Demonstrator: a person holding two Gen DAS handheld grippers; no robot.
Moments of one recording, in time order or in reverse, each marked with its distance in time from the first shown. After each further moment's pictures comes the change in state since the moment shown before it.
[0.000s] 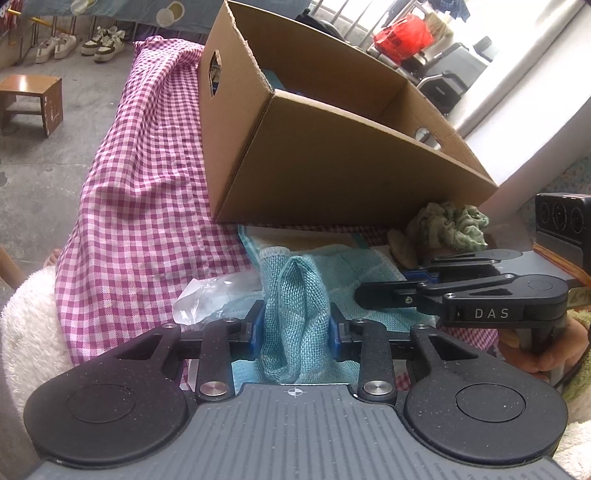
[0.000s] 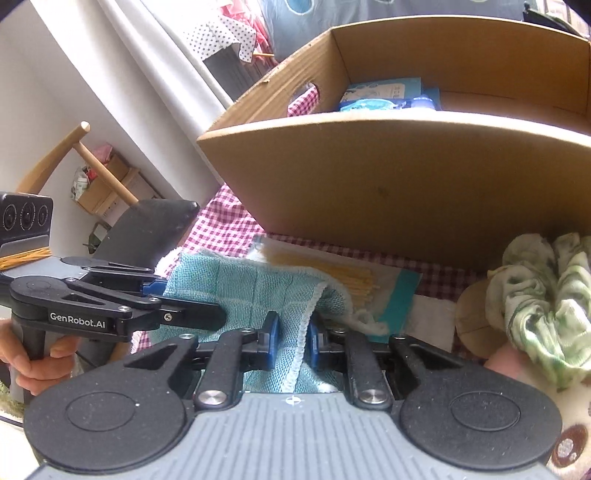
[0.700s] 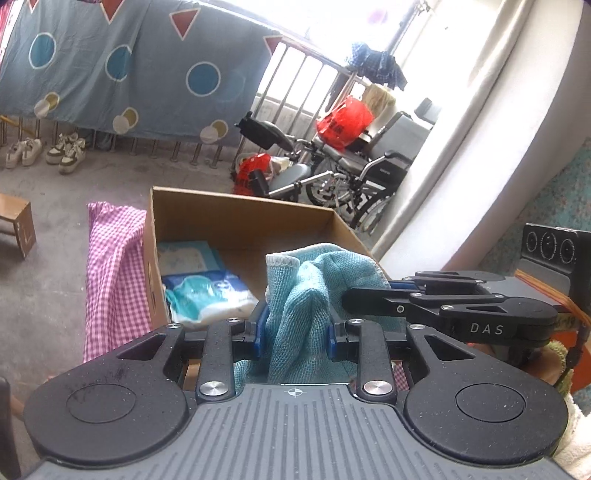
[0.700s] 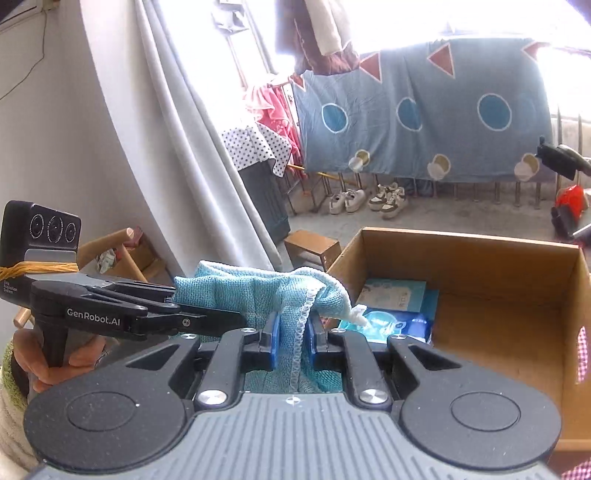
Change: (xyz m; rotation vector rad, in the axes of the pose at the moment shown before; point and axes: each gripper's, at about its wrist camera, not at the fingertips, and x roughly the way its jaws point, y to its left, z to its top) left arm -0.095 -0.067 0.099 0.129 -0.275 -0.081; right arm -0.110 0.026 0.124 -0.134 -0.324 0.020
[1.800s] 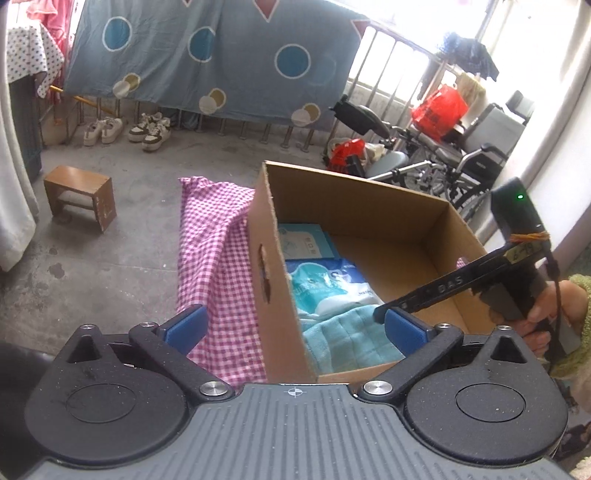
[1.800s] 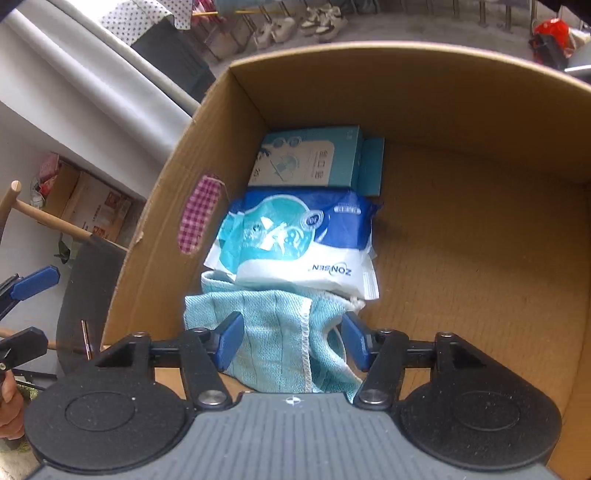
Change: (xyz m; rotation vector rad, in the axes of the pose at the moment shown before) left arm 0.041 0.055 0.011 -0.045 0.062 0.264; right arm 0.157 -0.111 0.002 0.230 0.569 -0.110
